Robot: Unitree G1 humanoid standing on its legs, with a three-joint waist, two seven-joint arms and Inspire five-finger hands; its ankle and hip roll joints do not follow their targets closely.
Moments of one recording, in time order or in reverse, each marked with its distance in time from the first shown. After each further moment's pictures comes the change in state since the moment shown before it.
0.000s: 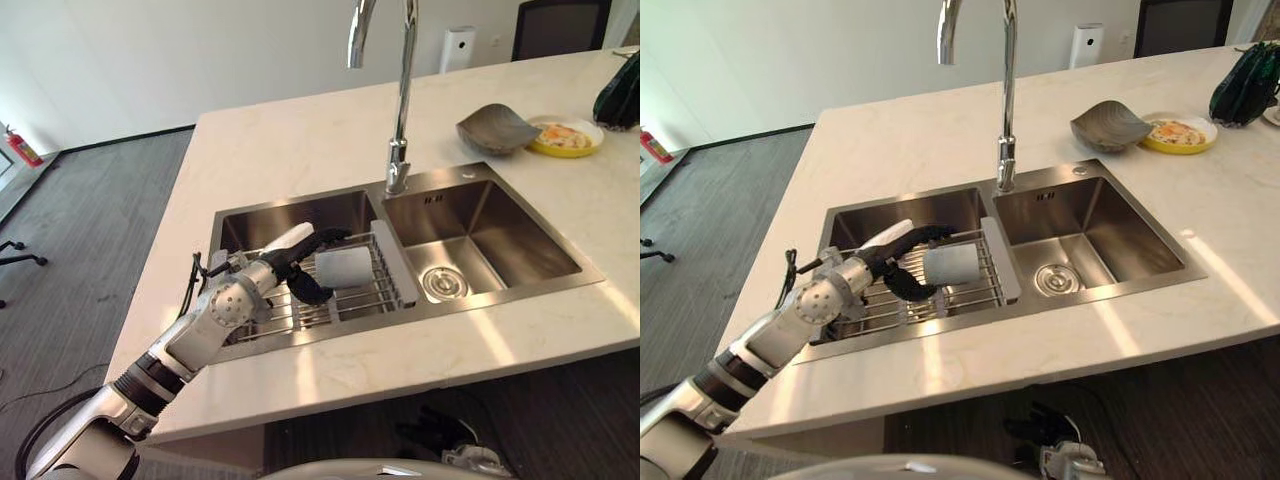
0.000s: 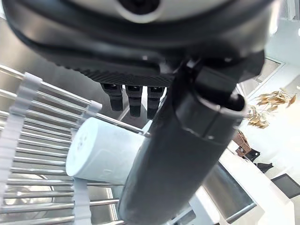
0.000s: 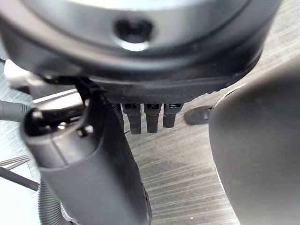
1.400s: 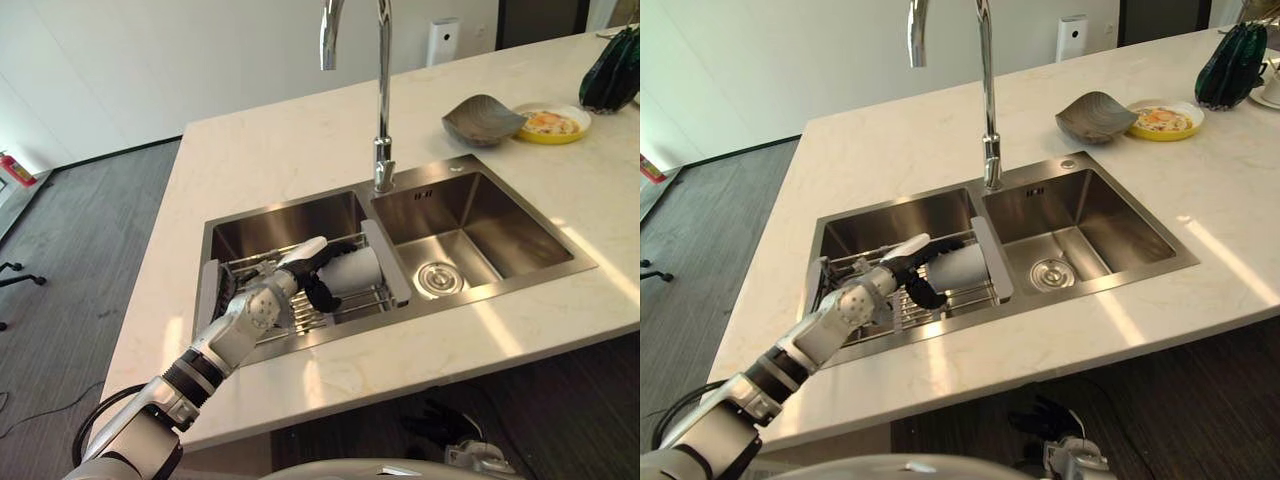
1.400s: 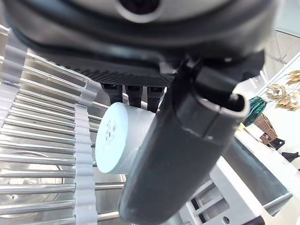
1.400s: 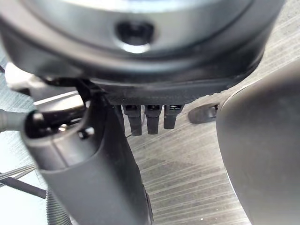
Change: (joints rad) left arm -0.050 -0.194 -0.043 0.216 0.148 0.046 0.028; right arm 0.003 -0.004 -0.009 -0.028 0.001 -0.002 -0.009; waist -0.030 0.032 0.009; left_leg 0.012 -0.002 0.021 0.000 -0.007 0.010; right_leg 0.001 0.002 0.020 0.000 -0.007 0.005
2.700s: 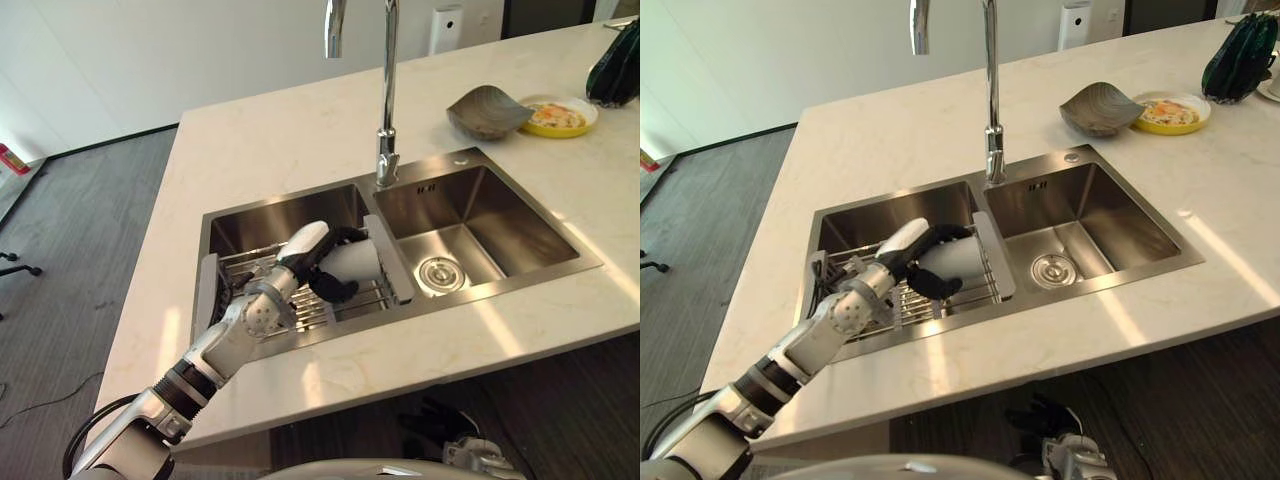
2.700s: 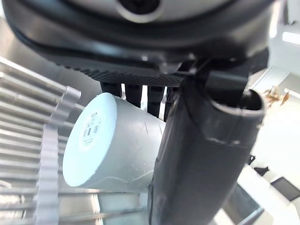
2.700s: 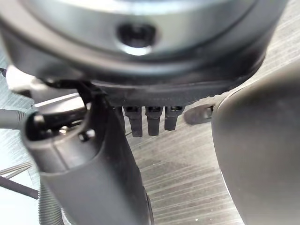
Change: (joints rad) left arm 0.087 0.041 0.080 -0.142 -0.006 -0.123 0.210; right arm -0.030 0.010 -0.002 0.039 0.001 -0.005 0.021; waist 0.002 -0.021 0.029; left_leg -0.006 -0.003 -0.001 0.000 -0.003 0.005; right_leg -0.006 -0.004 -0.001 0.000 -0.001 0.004
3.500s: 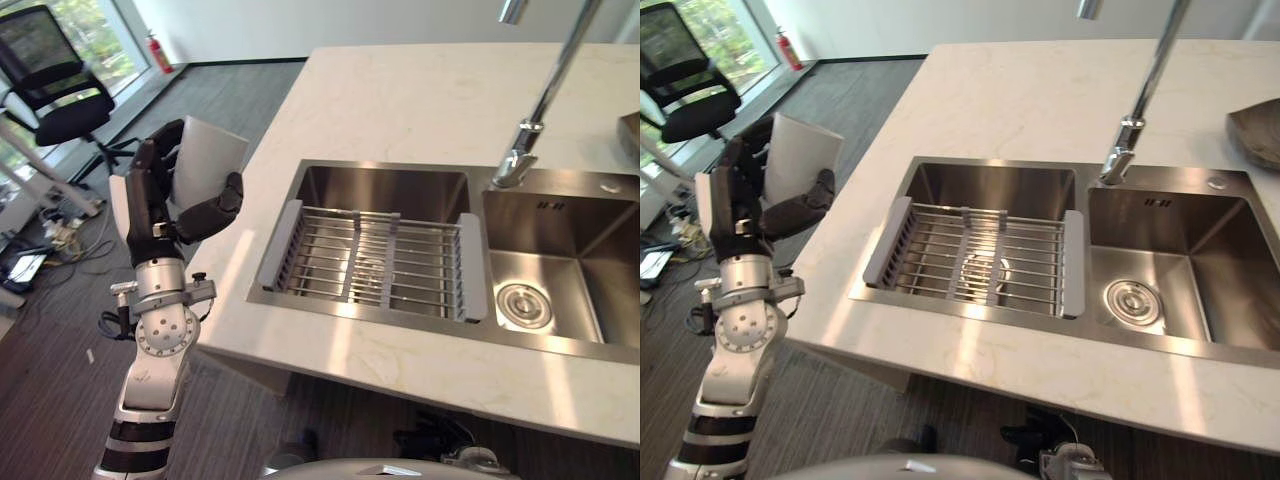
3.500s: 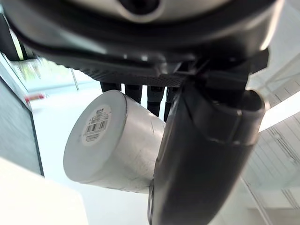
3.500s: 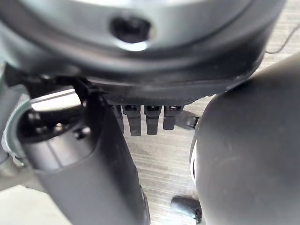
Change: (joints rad) left arm 0.313 -0.107 0.586 -0.326 -0.303 -0.128 0.373; right arm 0.010 -0.027 0.128 0.068 -0.017 -0.007 0.014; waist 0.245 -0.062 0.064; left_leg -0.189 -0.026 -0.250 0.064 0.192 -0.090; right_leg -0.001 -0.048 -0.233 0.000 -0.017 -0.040
